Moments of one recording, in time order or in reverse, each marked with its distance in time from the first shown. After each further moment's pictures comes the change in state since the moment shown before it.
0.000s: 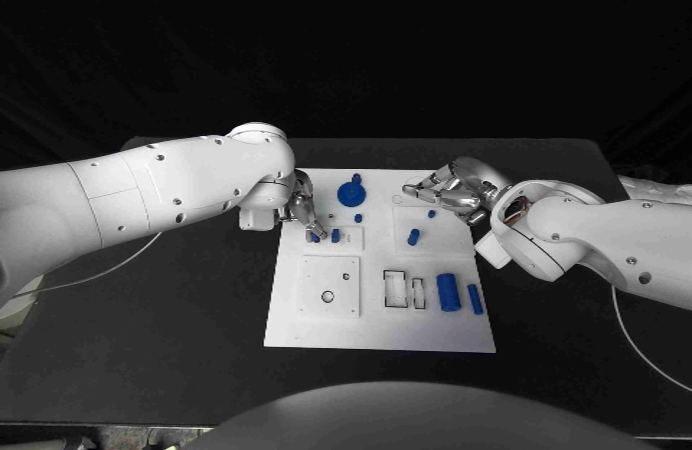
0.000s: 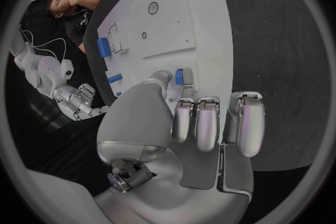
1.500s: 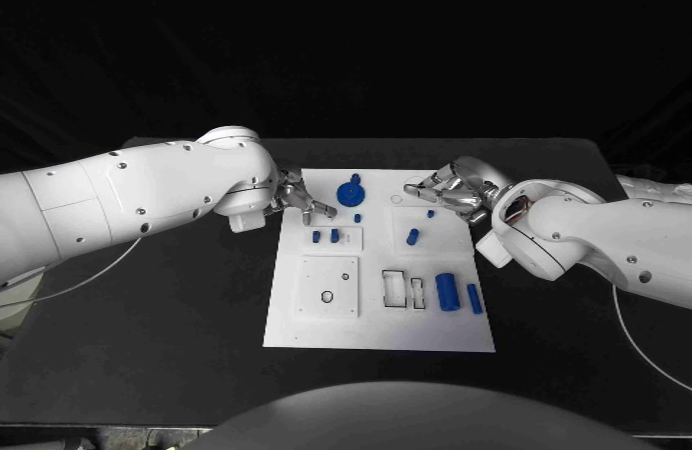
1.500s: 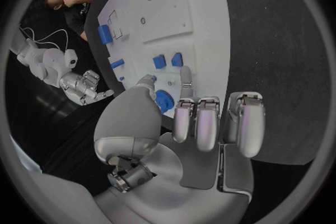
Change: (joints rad) left arm 0.000 -0.109 0.013 0.099 -0.035 -0.244 0.120; left_hand -0.225 0.014 -0.178 0.003 -0.194 0.032 -0.009 0.052 0.048 0.000 0.000 0.000 0.000 0.000 0.000 0.000 0.000 0.000 0.003 0.003 0.000 0.000; right arm -0.001 -0.007 0.000 -0.003 0.002 -0.002 0.001; right_hand 0.000 0.000 0.000 0.000 0.000 0.000 0.000 0.000 0.000 0.000 0.000 0.000 0.000 0.000 0.000 0.000 0.000 0.000 0.000 0.000 0.000 0.000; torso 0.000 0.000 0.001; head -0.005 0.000
